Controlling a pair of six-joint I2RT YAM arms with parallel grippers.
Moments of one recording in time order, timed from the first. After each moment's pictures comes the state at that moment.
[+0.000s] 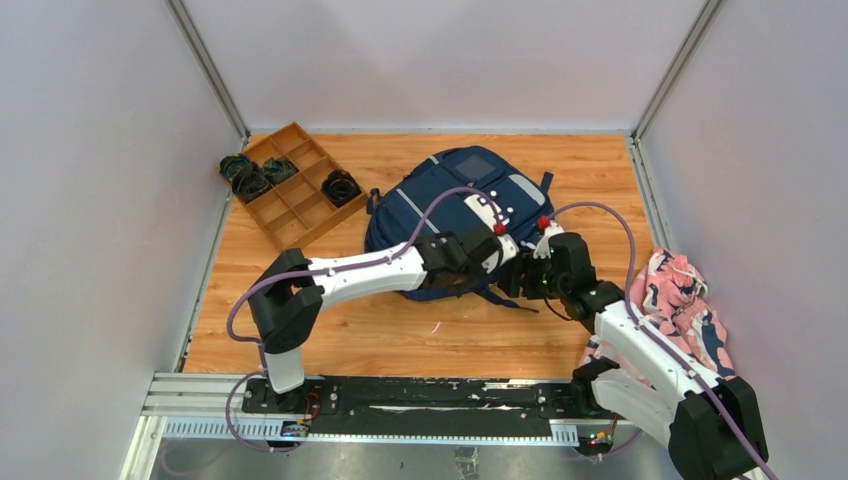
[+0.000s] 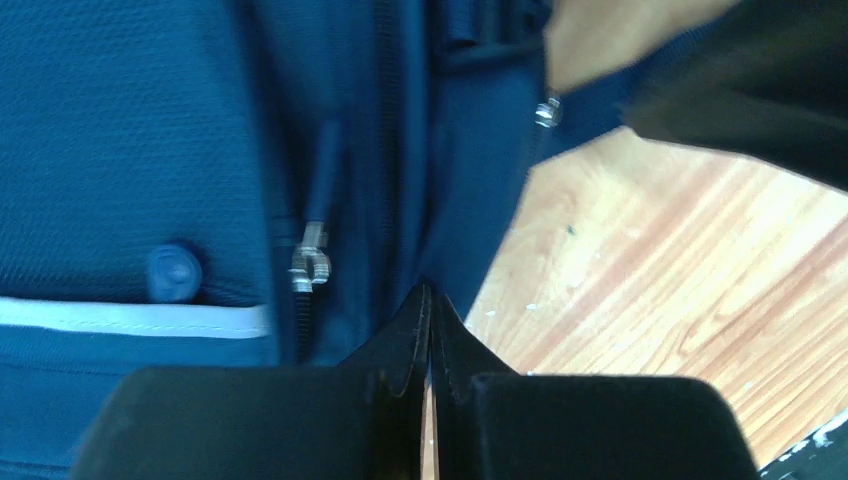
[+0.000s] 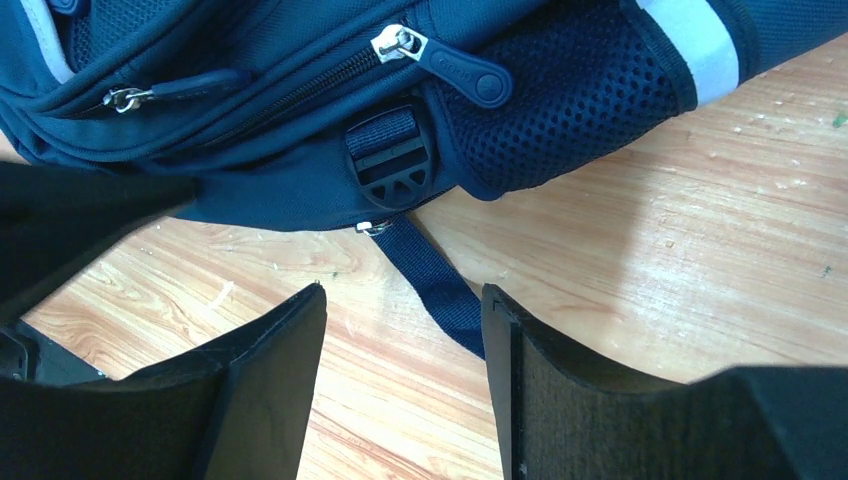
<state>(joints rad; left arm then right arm) -1.09 1.81 1.35 -0.53 -0.23 0.09 0.38 0.94 0.49 -0.25 -0.20 0.36</state>
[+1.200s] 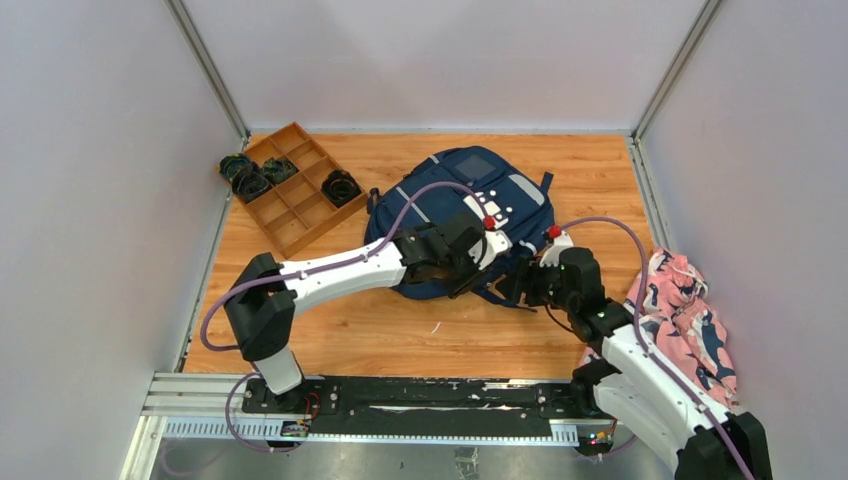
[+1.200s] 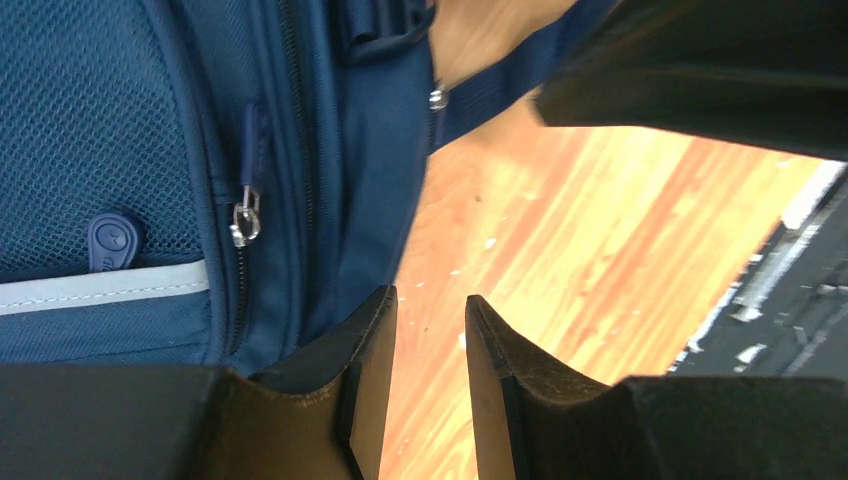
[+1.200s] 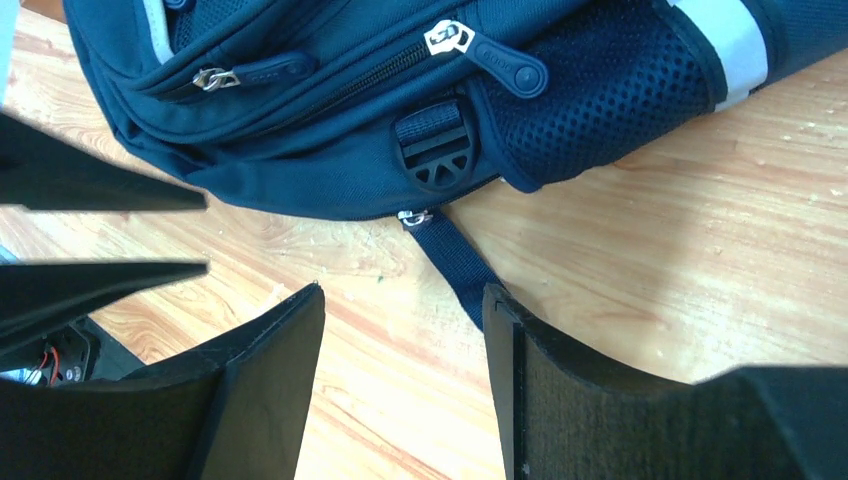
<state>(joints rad) -1.02 1.68 1.31 -0.53 0.06 0.04 0.38 0.78 0.37 -0.13 -0.26 0.43</state>
